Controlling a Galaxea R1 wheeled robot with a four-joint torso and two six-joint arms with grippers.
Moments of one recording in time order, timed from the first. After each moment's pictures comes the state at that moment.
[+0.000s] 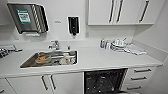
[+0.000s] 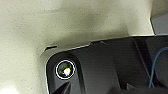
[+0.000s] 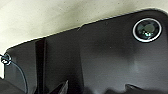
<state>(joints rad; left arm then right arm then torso) 1.43 2.74 -2.35 0.00 0.02 0.06 -1.51 2.93 -2.54 -0.46 0.03 0.58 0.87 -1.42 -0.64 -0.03</state>
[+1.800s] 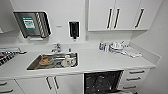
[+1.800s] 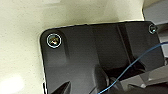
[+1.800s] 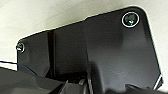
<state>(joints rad) 1.45 2.85 -2.50 0.00 0.01 0.07 -1.50 3.05 -2.73 -0.46 0.04 0.59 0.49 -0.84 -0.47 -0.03</state>
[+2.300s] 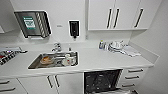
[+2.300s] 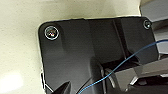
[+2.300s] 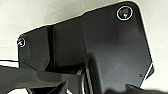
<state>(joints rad) 1.45 2.86 -2.50 0.00 0.01 0.07 -1.49 3.05 -2.73 -0.46 0.04 0.59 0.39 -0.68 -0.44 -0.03</state>
